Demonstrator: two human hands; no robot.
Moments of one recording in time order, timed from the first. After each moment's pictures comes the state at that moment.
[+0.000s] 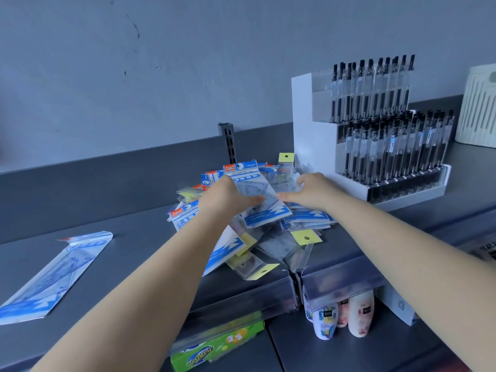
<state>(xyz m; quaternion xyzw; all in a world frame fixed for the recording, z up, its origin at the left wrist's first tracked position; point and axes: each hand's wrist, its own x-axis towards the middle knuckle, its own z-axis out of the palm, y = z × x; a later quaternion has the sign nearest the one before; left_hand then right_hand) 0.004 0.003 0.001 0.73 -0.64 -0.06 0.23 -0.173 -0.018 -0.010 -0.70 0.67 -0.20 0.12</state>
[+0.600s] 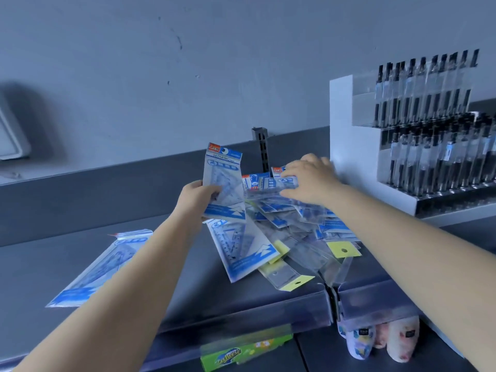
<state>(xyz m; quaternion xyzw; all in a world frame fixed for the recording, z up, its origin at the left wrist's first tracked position) 0.090 0.022 0.012 0.62 -0.42 -0.33 0.58 -0.121 -0.053 0.008 -0.82 0.53 -0.19 -0.10</state>
